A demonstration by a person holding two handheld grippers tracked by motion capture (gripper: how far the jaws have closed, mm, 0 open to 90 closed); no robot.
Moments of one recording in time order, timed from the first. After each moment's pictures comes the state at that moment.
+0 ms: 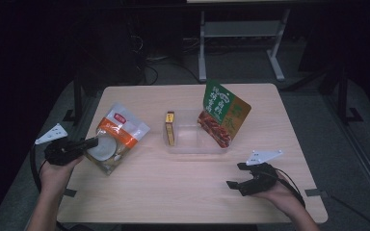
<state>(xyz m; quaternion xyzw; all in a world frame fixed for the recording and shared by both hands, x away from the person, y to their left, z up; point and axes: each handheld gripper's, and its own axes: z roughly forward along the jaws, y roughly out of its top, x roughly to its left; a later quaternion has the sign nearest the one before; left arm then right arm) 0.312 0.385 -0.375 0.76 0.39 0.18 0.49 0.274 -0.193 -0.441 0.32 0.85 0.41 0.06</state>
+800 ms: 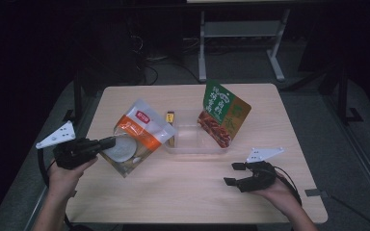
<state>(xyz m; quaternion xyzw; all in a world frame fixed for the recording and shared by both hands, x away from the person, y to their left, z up) 0.284 0.322 -0.331 0.77 0.28 0.14 0.56 0.278 -0.191 -0.436 0.31 0.84 0.45 0.03</state>
